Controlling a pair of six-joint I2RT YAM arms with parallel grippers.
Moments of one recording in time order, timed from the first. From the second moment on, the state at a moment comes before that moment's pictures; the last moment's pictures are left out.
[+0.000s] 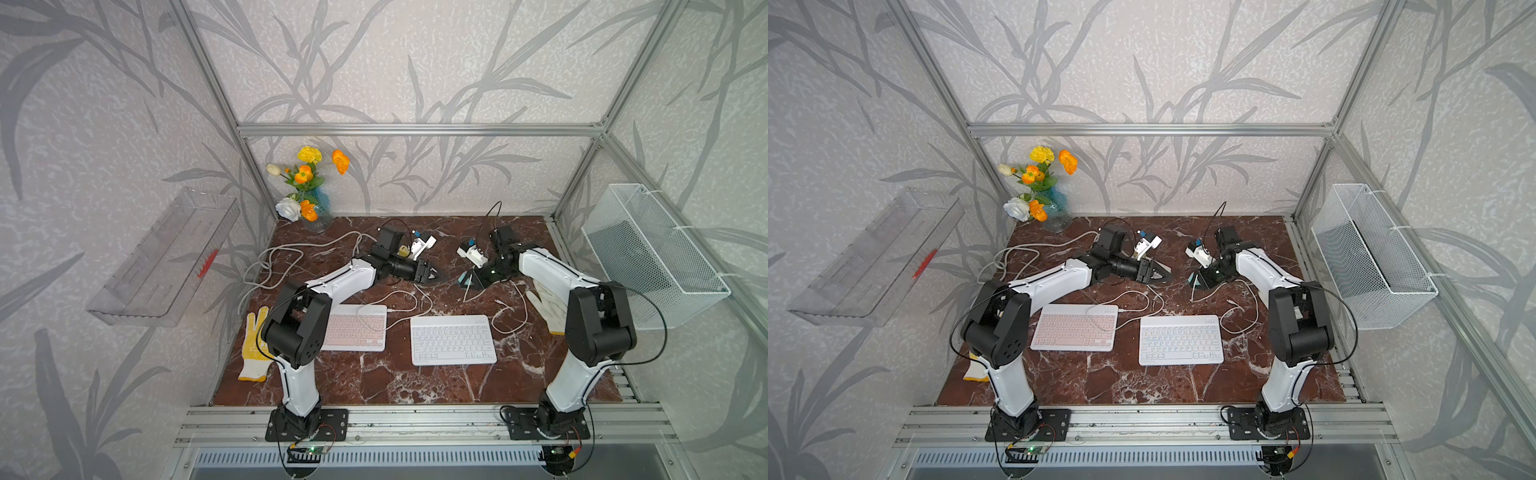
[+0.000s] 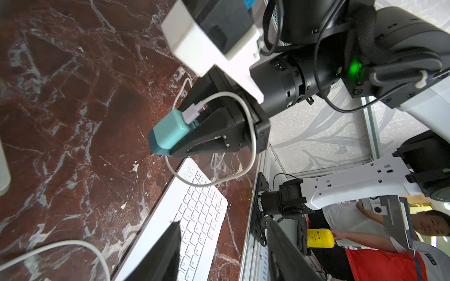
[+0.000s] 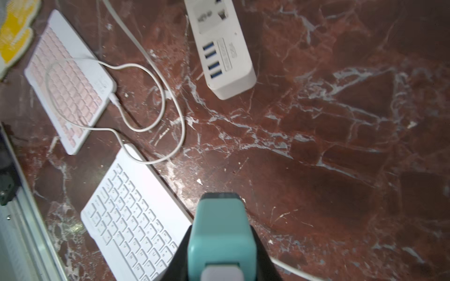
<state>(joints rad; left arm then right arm) -0.50 1.85 1.31 -0.14 0.98 -0.40 0.23 1.82 1.31 -0.74 -0.48 -0.34</state>
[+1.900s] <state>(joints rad) -0.59 1.99 1.55 -0.57 0.52 -0.31 0.23 1.98 1.44 -0.99 -0.10 -0.38</state>
